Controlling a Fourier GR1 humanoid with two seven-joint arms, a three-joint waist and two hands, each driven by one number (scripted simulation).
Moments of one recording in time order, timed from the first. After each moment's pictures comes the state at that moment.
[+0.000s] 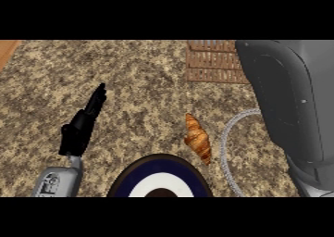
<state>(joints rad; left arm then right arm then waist) -0.17 0.07 -0.03 -1.43 -0.16 -0.01 0.01 -1.25 -0.13 0.02 -1.39 1.30 0.06 0.99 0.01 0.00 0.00</state>
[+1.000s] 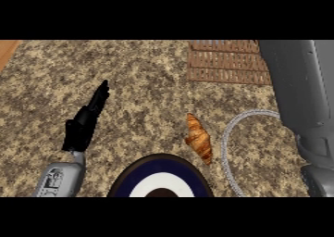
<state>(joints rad) -0.21 0.07 -0.02 -1.40 -0.16 -0.02 0.00 -1.21 -0.20 -0.14 -1.07 1.19 -0.44 0.68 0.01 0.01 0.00</state>
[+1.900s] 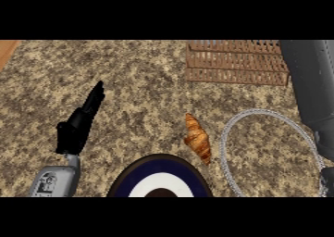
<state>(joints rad) -0.18 0.08 -0.01 -1.45 -0.15 -0.03 0.03 -1.15 -0.29 -0.19 -0.90 1.27 -0.54 0.76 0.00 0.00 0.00</state>
